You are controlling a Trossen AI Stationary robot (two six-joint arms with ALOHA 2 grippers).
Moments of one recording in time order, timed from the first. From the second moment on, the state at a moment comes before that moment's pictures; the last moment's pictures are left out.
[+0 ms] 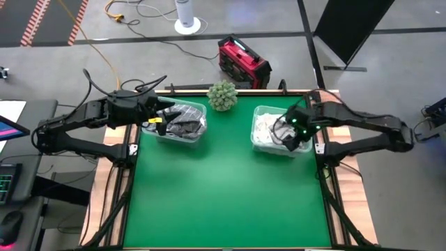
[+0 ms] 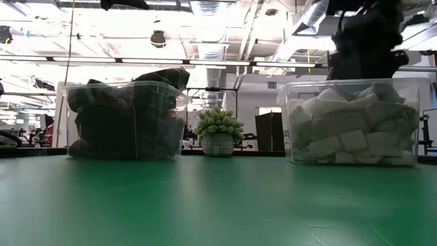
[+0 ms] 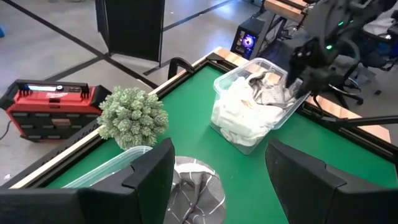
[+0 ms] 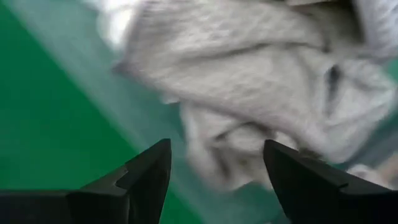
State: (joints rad) left arm 0.13 0.90 1.24 -0.68 -0.33 -0.35; right arm -0.27 1.06 1.01 -1.26 -0.08 0.65
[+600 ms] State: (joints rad) left arm 0.13 0.90 1.24 -0.68 -0.32 -0.36; right arm -0.58 1.42 0.97 -1.09 0.14 0.39
